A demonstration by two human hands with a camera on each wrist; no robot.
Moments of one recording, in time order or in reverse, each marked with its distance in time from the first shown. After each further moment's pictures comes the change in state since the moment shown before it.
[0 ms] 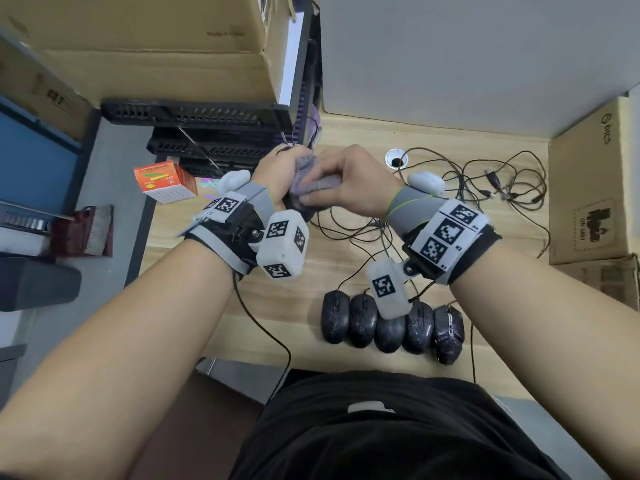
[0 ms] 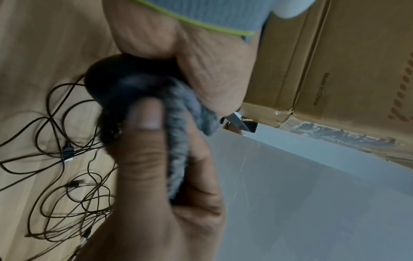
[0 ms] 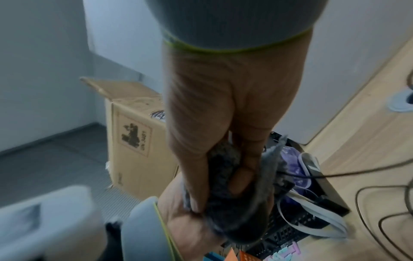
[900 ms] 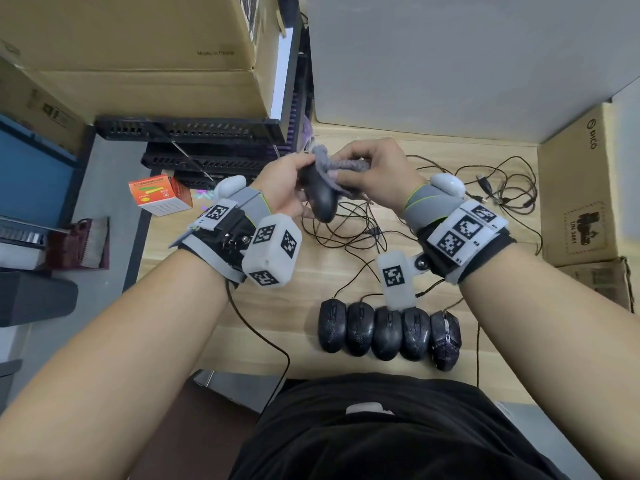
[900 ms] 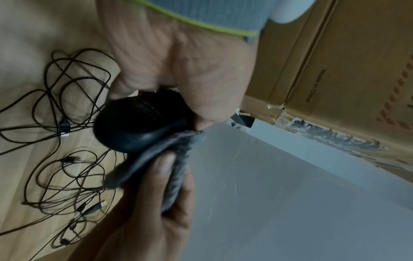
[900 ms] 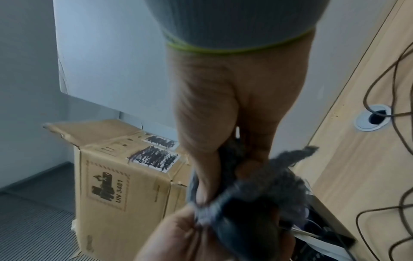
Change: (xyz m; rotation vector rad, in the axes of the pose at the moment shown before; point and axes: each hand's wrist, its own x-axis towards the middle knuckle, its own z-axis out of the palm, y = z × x) left_hand -0.024 0.013 0.016 -0.191 -0.246 -0.084; right_hand 0.000 0.020 -0.033 0.179 0.224 0.173
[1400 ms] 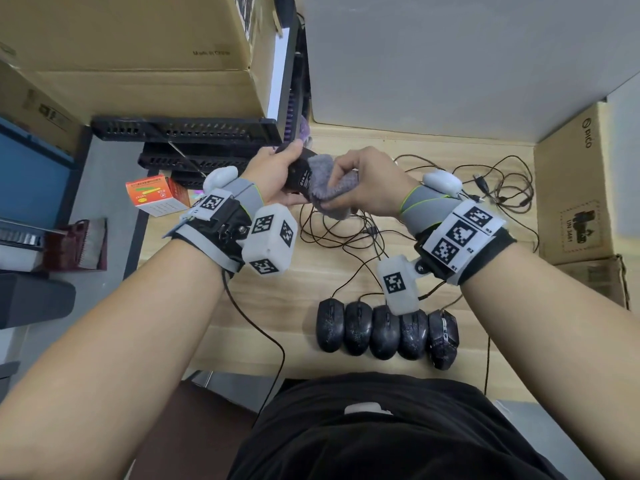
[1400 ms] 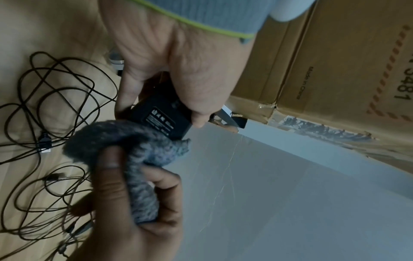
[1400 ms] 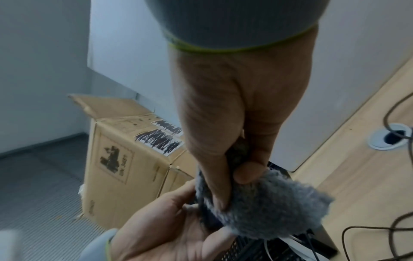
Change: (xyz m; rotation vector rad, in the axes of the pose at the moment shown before) left_hand 0.003 0.011 -0.007 0.013 0.120 0.087; right_hand -0.006 -0.003 0.000 -0.379 -0.082 -0.032
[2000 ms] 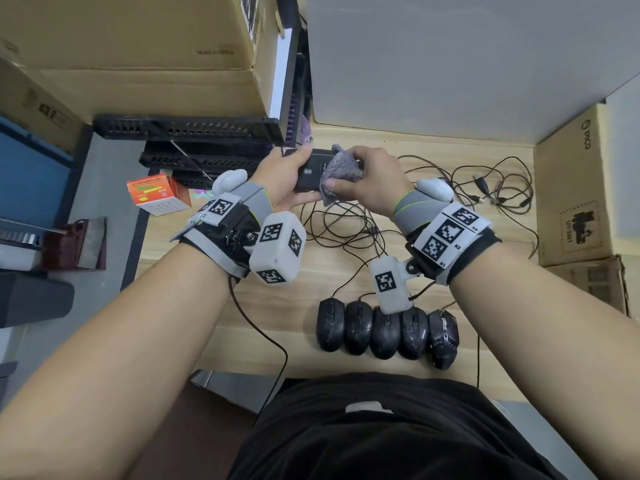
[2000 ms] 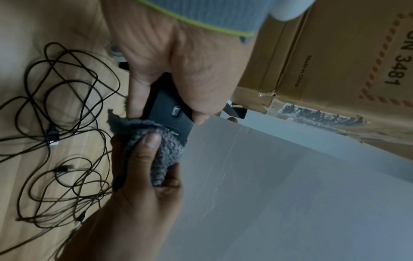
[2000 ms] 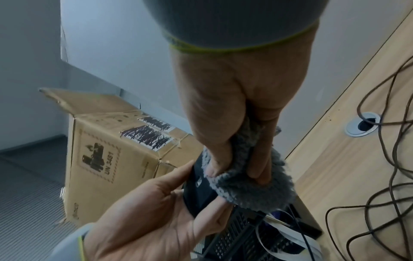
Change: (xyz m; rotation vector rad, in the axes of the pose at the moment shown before) left_hand -0.005 -0.006 0.008 -0.066 -0.026 0.028; right_hand 0.006 0.012 0.008 -0.035 0.146 0.150
